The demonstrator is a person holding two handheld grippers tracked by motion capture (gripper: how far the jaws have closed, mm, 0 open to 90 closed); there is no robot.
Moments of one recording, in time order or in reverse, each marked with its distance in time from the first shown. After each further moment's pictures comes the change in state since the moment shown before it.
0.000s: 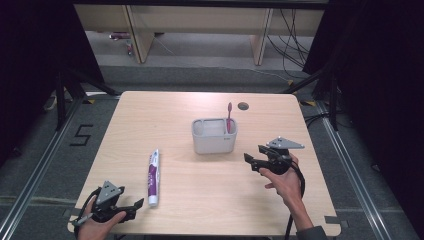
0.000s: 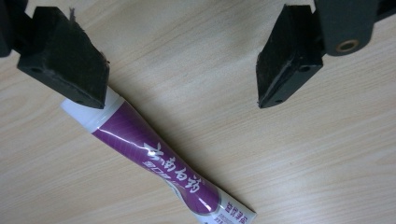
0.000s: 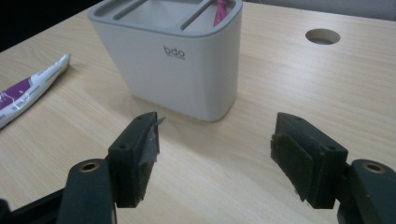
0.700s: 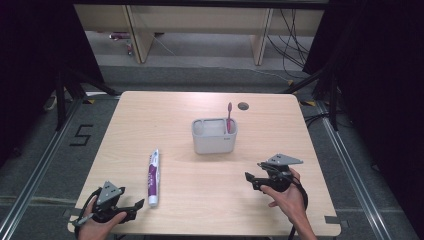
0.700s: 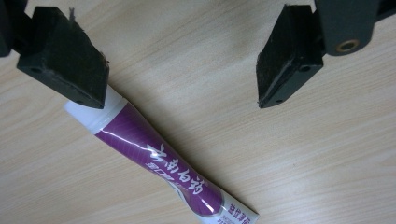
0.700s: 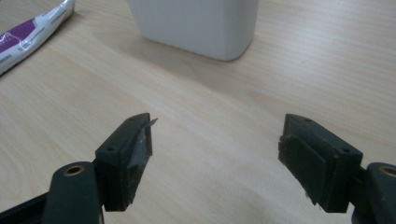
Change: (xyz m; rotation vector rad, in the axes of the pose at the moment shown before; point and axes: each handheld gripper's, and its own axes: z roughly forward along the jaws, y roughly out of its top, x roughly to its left) left arm -0.001 0.000 0.000 0.000 -0.006 0.001; right arm 0.008 -0.038 -0.013 0.111 0.010 -0.055
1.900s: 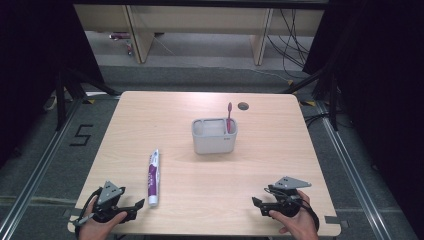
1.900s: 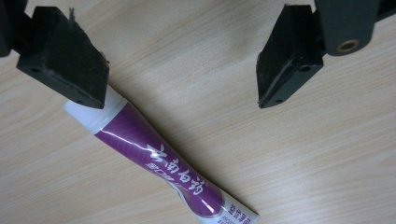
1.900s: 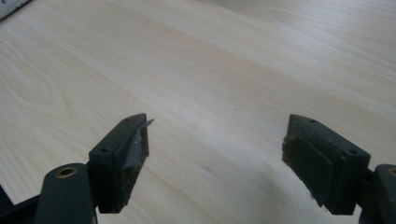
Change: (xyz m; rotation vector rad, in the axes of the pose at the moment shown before) left arm 0.000 0.001 0.000 0.006 0.008 -0.002; right arm 0.014 -0.052 -0.028 0.089 0.036 0.007
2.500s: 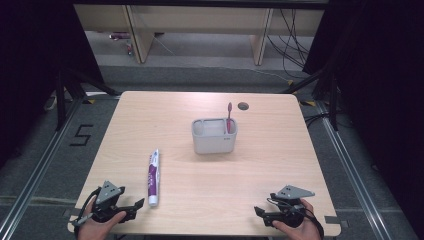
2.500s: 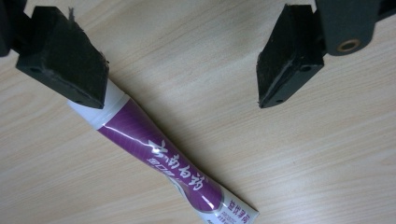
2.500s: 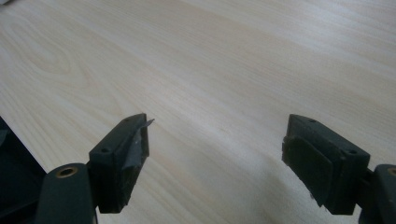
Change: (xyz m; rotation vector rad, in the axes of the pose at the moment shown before) left arm -0.001 0.001 0.000 -0.045 -0.016 -0.039; right arm 0.010 -0.018 -0.013 0.042 0.008 0.017
